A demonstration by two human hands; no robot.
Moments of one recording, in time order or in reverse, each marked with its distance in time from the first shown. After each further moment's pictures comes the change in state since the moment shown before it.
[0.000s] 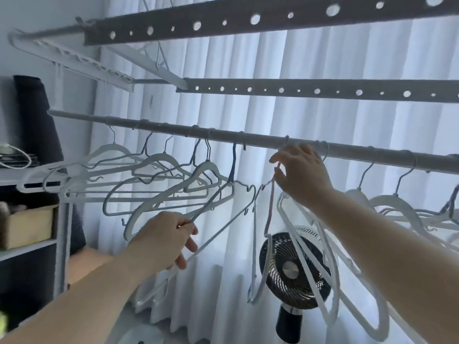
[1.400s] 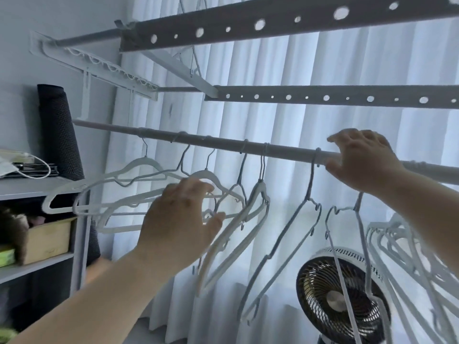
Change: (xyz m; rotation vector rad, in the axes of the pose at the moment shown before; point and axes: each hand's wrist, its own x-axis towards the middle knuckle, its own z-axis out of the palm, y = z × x) left_hand 0.081 -0.036 -0.112 0.571 0.351 0.428; right_hand 0.100 -0.077 0.011 -0.174 -0.064 0.181
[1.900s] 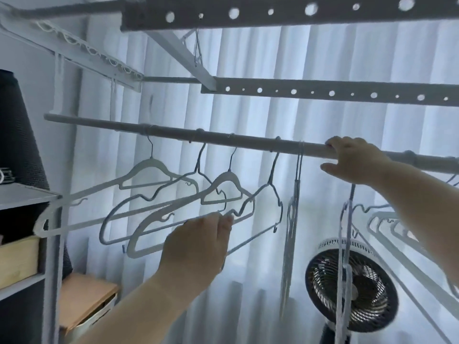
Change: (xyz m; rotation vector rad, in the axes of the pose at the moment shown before) left_hand 0.012 -0.064 0.026 -0.330 -0.264 -0.072; right_hand 0.022 -0.047 0.022 -0.108 -0.199 0.174
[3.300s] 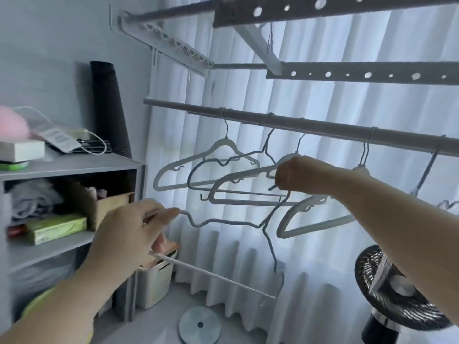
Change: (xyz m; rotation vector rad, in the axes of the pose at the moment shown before) left_hand -0.104 -0.108 -0.118 -0.129 0.341 -0.090; right_hand -0.059 -0.164 0.007 0.230 -0.196 -0.576
